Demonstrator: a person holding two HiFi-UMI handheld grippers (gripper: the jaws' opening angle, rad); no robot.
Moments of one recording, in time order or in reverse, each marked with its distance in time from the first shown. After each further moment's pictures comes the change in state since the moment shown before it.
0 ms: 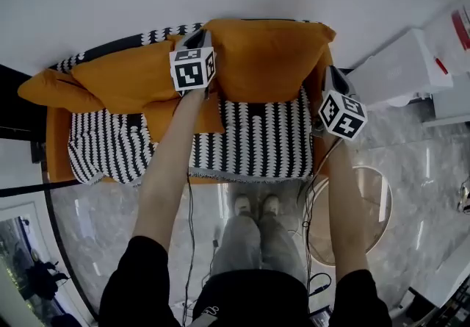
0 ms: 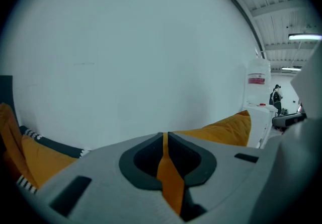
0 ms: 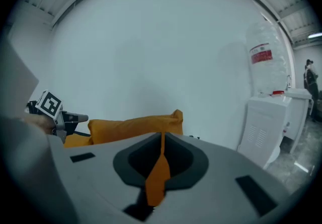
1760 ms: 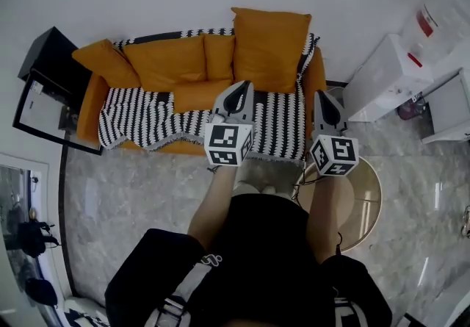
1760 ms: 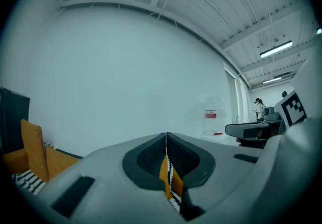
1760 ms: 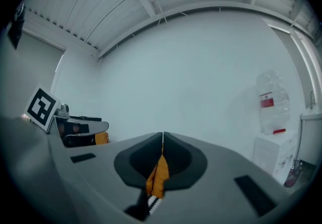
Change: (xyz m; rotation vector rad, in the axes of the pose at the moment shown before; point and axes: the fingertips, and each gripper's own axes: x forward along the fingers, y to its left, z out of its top) left arm -0.404 -0.278 0.063 0.033 -0.331 -0.068; right arm -0.363 0.045 0.098 -0.113 -0.283 0.355
